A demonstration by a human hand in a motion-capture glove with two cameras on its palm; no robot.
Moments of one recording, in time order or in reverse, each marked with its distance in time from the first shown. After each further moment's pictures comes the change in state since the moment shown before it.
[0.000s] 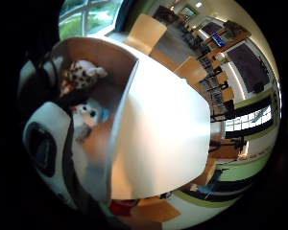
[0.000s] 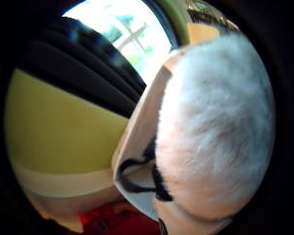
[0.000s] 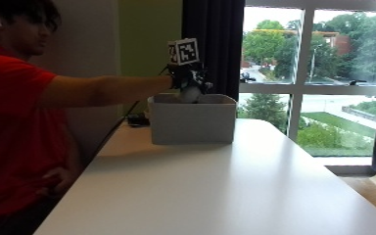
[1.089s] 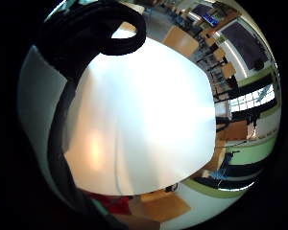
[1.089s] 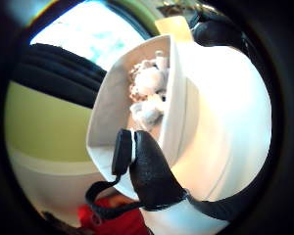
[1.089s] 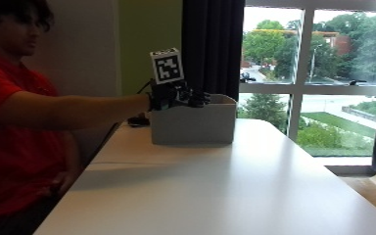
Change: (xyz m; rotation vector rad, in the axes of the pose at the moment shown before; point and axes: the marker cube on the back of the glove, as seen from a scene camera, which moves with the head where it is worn) arm 0.157 0.126 0.013 0.002 -0.047 0.183
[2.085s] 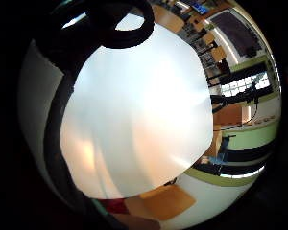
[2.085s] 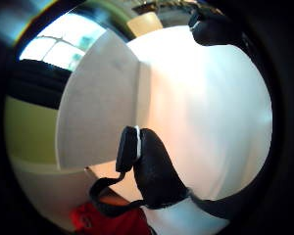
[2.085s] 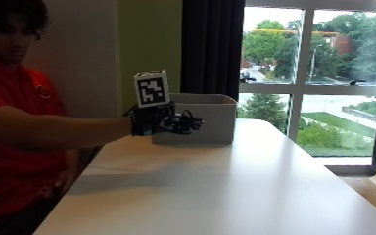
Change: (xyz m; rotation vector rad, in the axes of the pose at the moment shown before) arm 0.081 0.063 0.042 -0.046 0.149 0.129
